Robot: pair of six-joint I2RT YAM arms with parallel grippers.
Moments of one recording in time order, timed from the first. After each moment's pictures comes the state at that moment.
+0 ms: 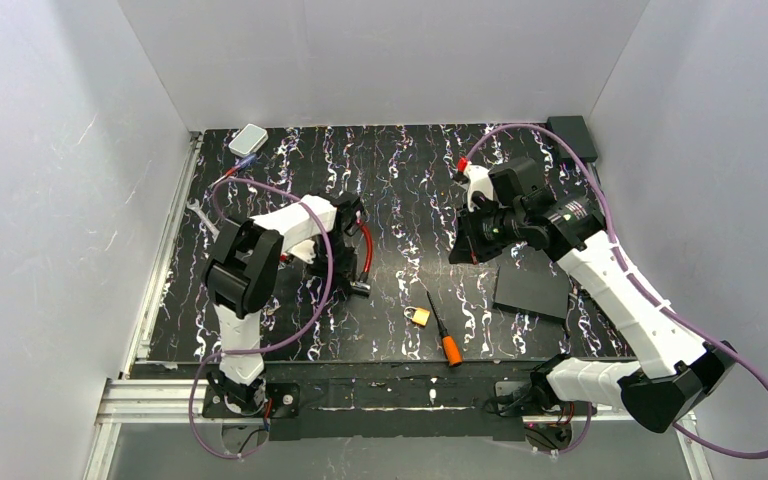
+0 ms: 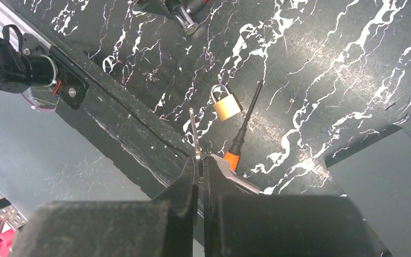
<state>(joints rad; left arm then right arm) -0.53 1.97 1.35 -1.15 0.02 -1.87 0.60 1.21 1.38 -1.04 -0.33 0.18</state>
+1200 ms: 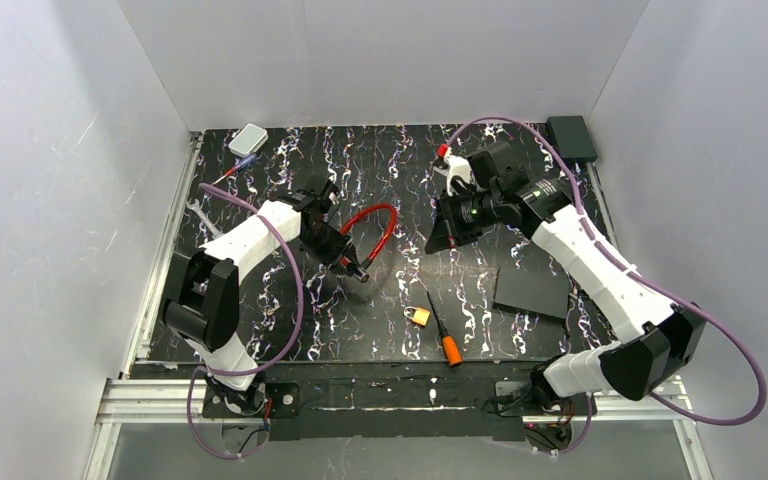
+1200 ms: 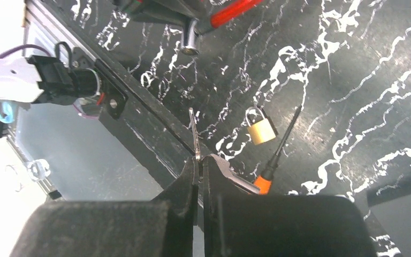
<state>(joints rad) -0.44 1.67 1.22 -0.92 0.21 -1.29 0.60 1.36 1.44 -0.97 -0.46 0.26</state>
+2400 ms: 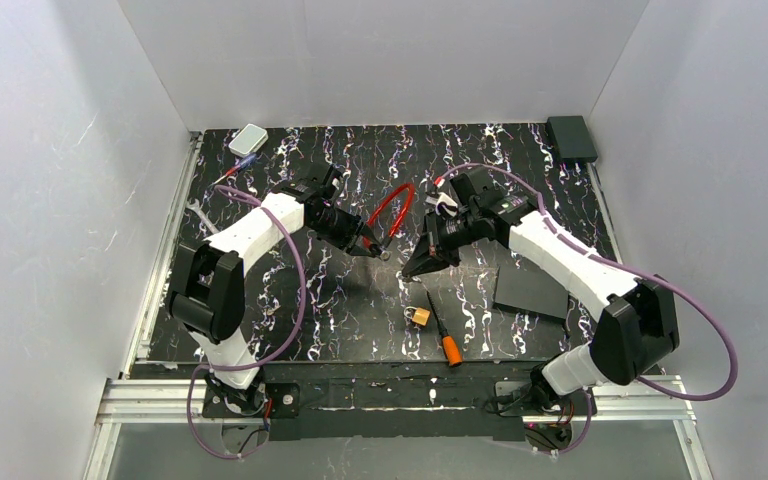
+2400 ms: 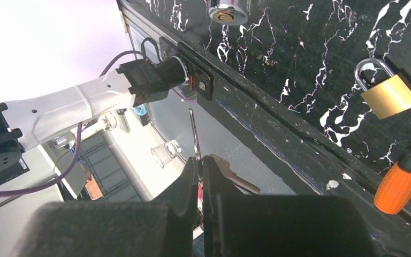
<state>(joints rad) -0.43 1.73 1.30 -0.79 0.47 -1.40 0.59 1.46 1.22 -0.76 -0.77 0.75</state>
